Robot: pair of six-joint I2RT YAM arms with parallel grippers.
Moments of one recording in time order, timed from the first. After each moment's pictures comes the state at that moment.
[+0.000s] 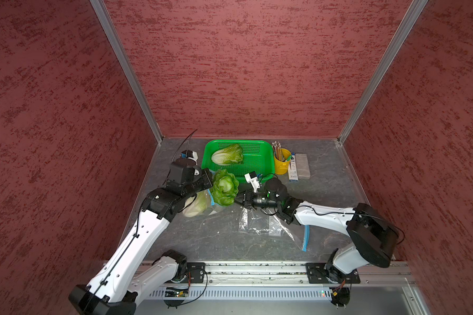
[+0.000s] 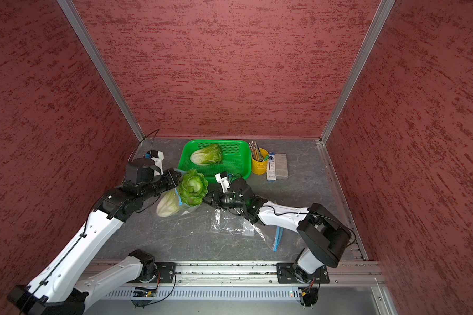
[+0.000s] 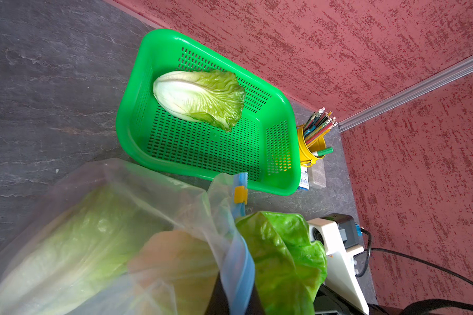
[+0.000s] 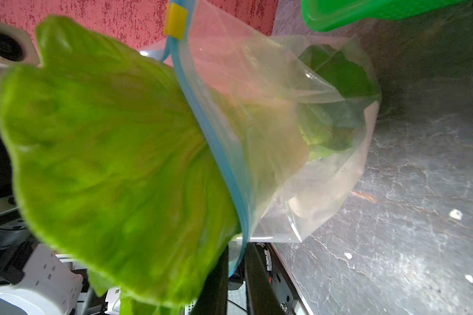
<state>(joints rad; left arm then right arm) -0.39 0.97 1.08 -0.69 0.02 -0.67 0.86 1.56 0.80 0.54 -0.53 1.20</state>
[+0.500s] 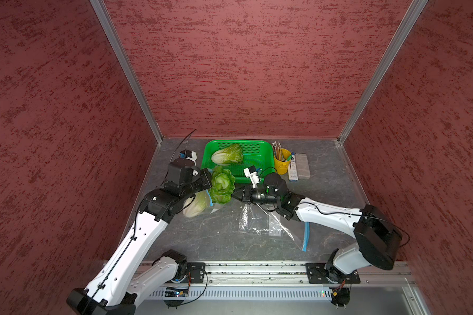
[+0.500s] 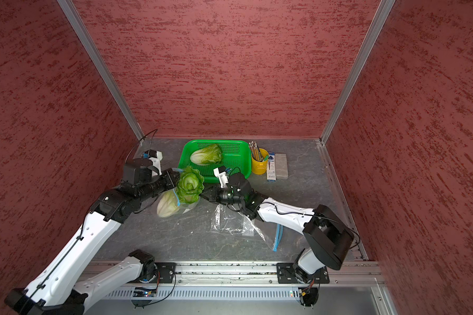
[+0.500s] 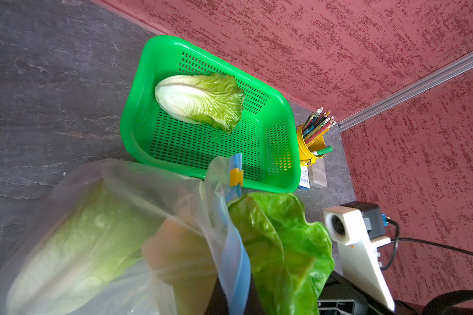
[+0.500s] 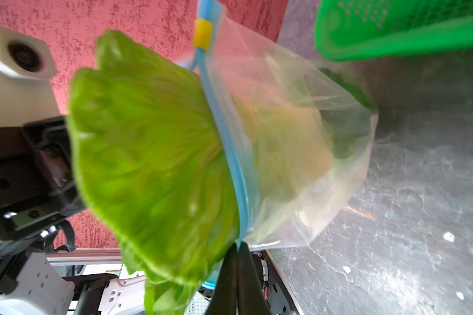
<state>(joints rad) -0.39 0.95 1.11 -0.74 0.01 -0.64 0.86 1.52 0.93 0.35 -0.49 1.09</state>
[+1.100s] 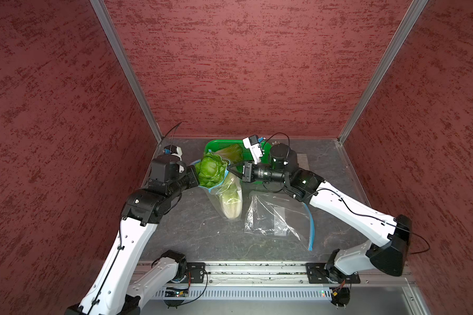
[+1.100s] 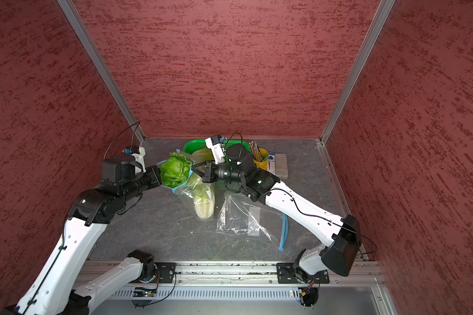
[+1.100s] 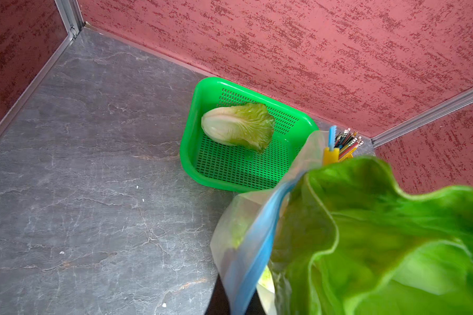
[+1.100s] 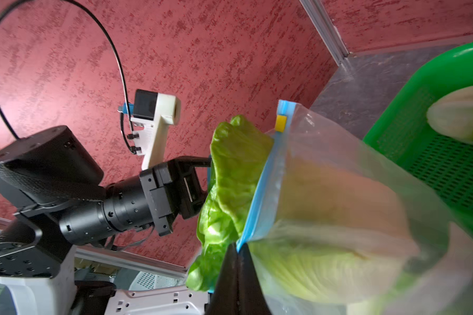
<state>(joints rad) -0.28 0.94 1.26 -0.92 -0.05 -0.52 0.86 1.47 1.43 -0.18 -0.38 0.74</state>
